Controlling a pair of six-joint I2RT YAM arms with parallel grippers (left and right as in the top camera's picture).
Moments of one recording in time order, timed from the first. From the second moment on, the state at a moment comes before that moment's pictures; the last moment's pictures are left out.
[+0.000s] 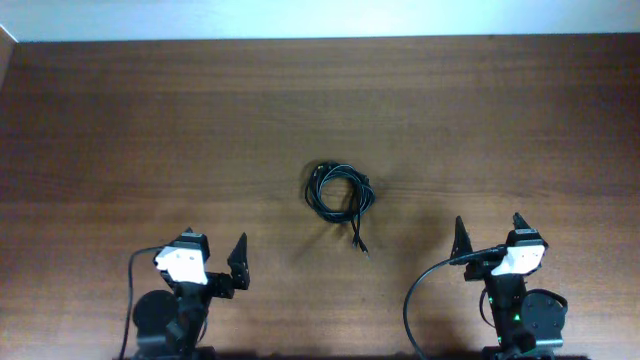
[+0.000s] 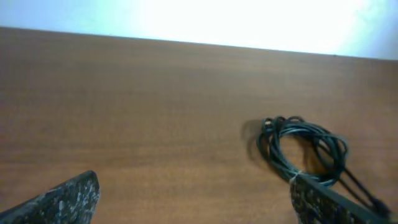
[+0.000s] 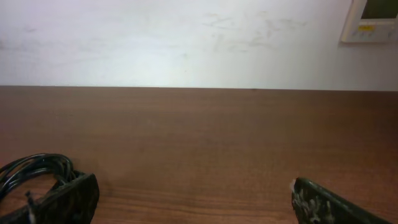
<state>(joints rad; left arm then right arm) 0.08 0.06 0.21 -0.43 0.24 -0.07 0.02 0.01 0.01 -0.08 -0.04 0.03</state>
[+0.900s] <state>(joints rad) -0.37 1.22 1.01 -0.62 0.11 -0.42 0.02 0.02 0.01 -0.08 -0.03 0.03</state>
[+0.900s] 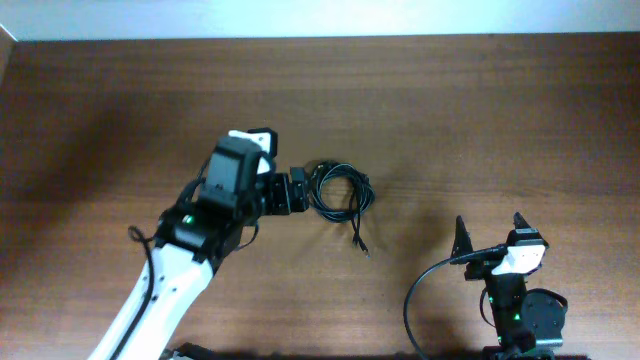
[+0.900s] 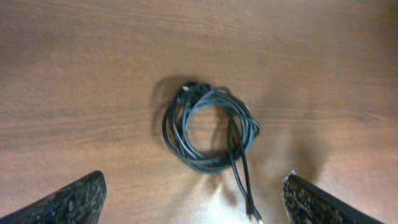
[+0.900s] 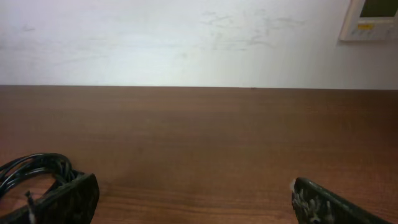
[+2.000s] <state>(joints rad) -0.43 1.68 1.24 -0.65 -0.14 -0.57 0.02 0.02 0.01 -0.08 -0.03 0.03</state>
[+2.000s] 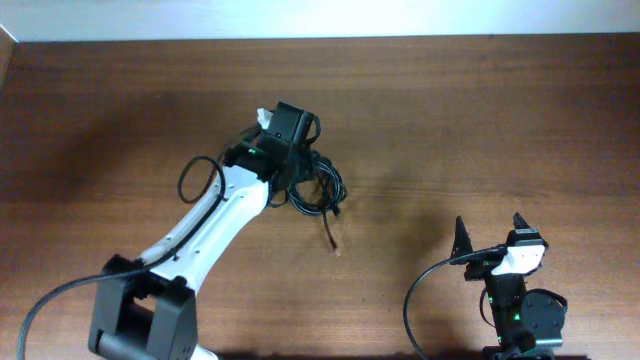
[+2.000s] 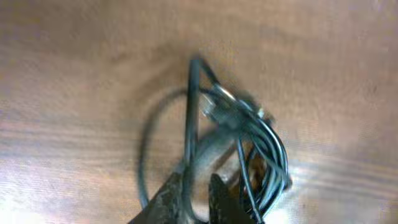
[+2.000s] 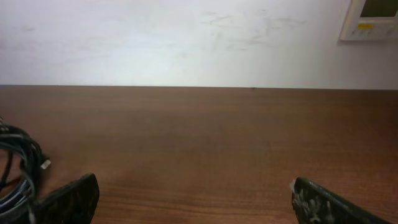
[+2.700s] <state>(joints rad) -0.45 1.80 1.30 -1.06 -0.09 -0.63 0.02 0.02 0.01 -0.08 -0.03 0.03</state>
